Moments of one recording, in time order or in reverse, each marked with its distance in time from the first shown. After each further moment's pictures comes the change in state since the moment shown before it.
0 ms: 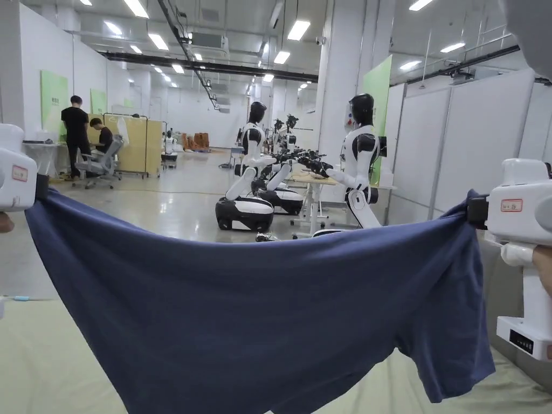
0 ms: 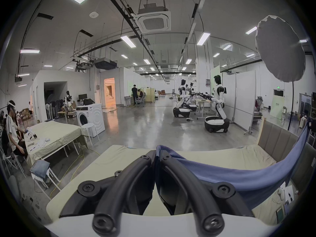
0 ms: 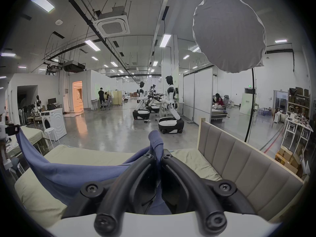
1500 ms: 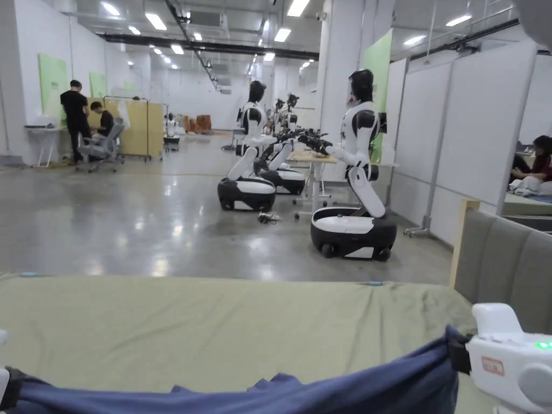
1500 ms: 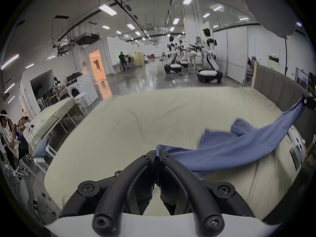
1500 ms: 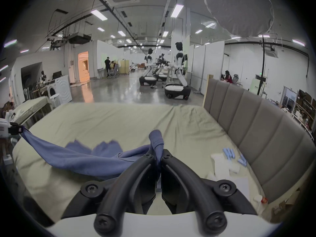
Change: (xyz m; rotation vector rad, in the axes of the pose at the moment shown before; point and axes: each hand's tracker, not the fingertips) left arm 0.005 -0.284 0.093 -0.423 -0.069 -0.142; right arm 0.033 -0.256 0.046 -0.312 0.084 0.086
